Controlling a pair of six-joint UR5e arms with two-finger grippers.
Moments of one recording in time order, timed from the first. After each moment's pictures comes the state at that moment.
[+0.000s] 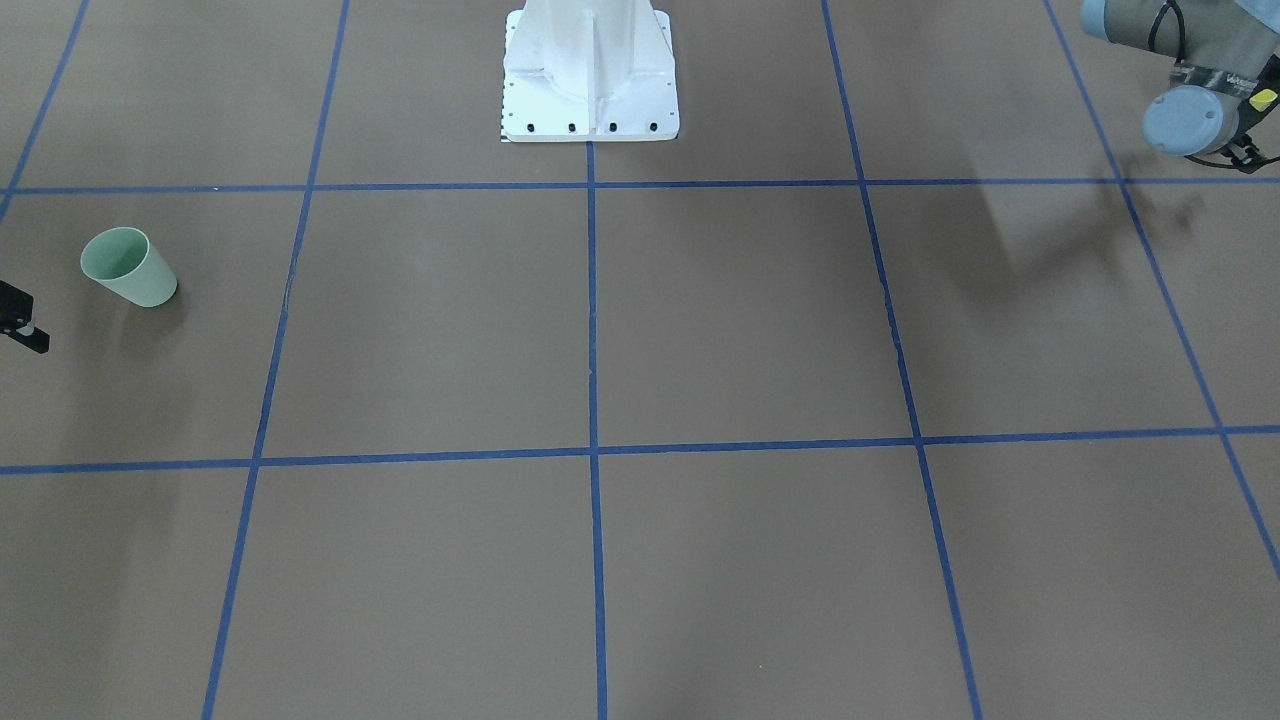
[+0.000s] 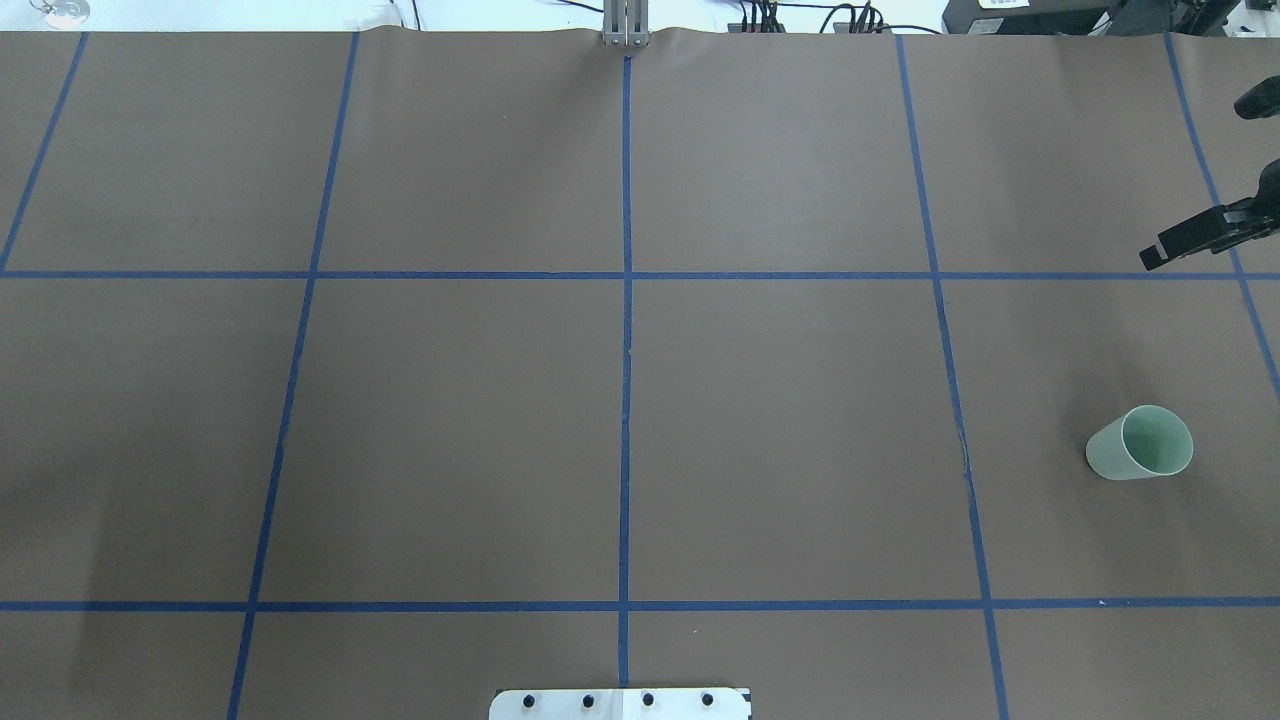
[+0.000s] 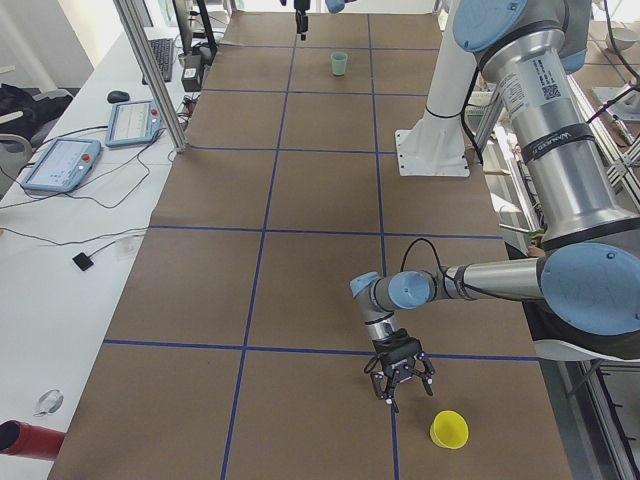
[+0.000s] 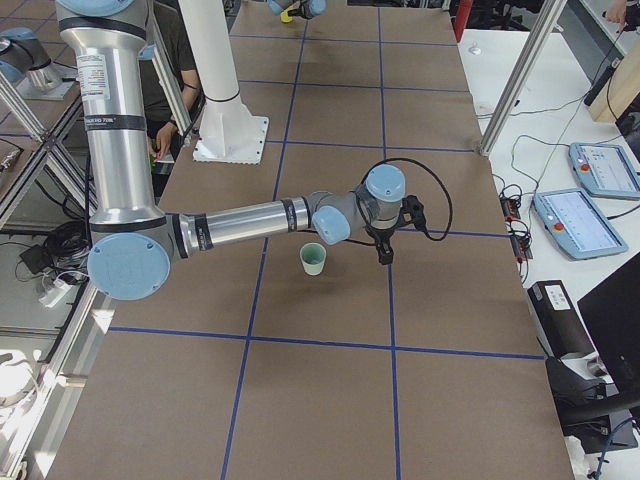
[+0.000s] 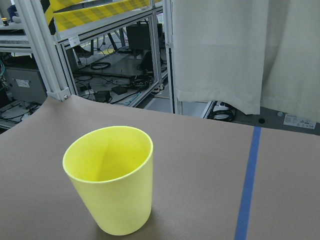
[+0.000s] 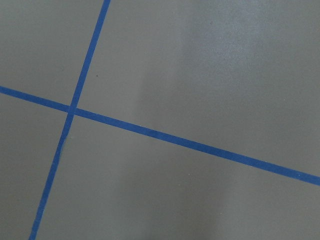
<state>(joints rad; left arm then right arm) -0.63 -1.13 -1.72 -1.43 -1.77 -2.72 1.24 -1.50 1.69 -1.24 2.39 0.32</state>
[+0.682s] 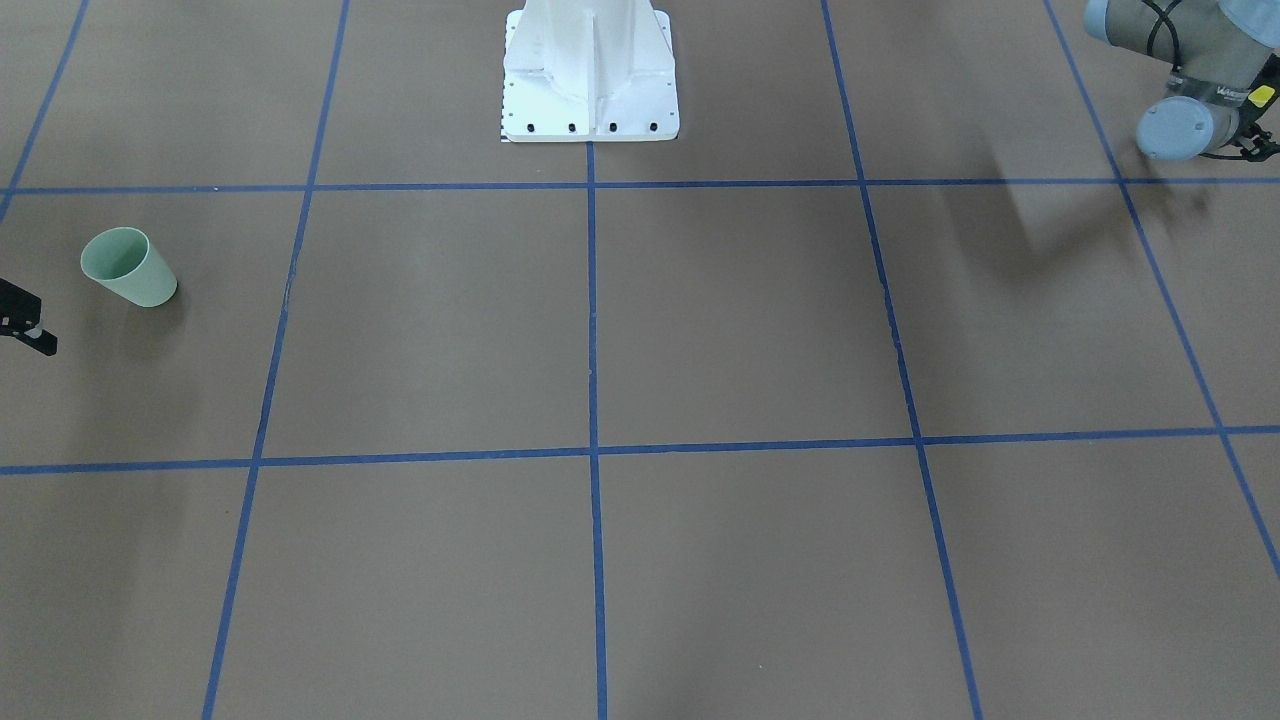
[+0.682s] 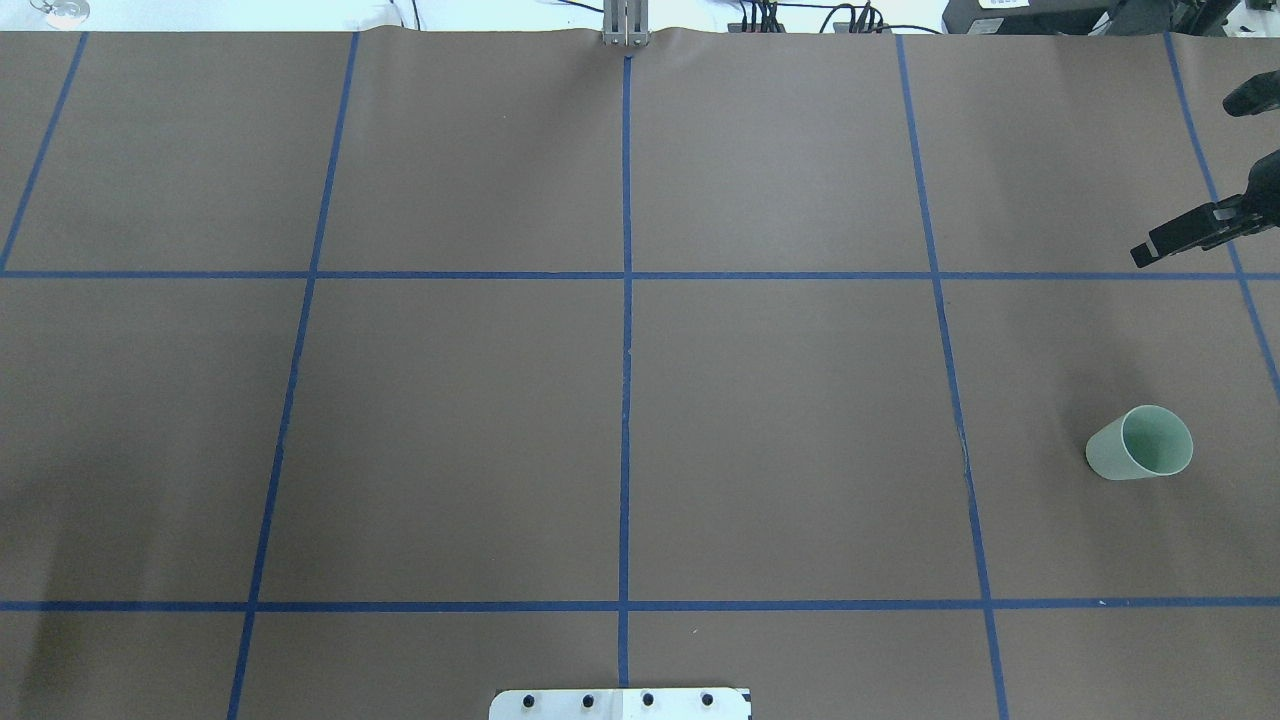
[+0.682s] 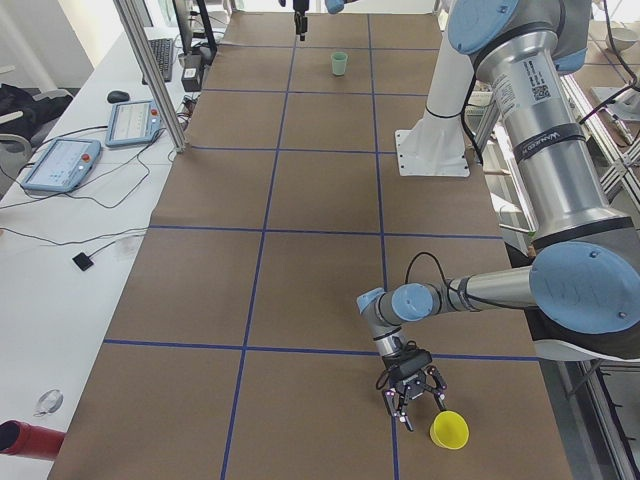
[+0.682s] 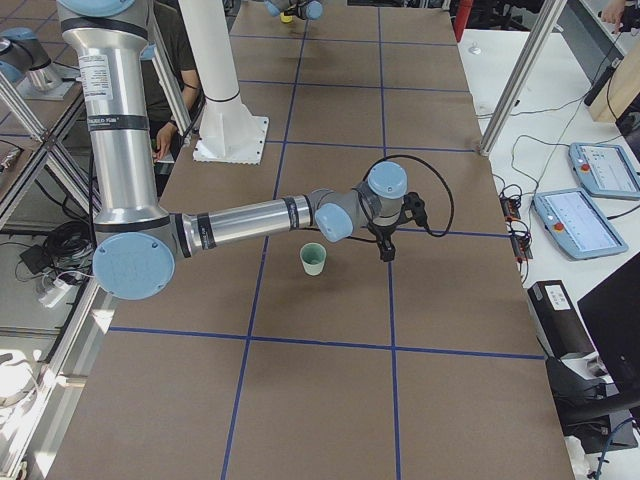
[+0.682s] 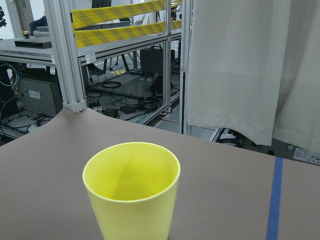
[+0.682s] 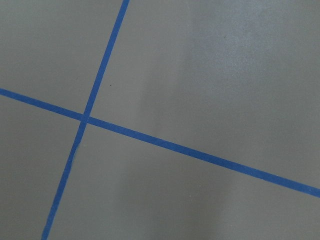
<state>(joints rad) -0.57 -1.13 -1.63 -1.43 -1.78 -2.78 1.24 -1.49 1.69 -1.24 2.39 0.32</state>
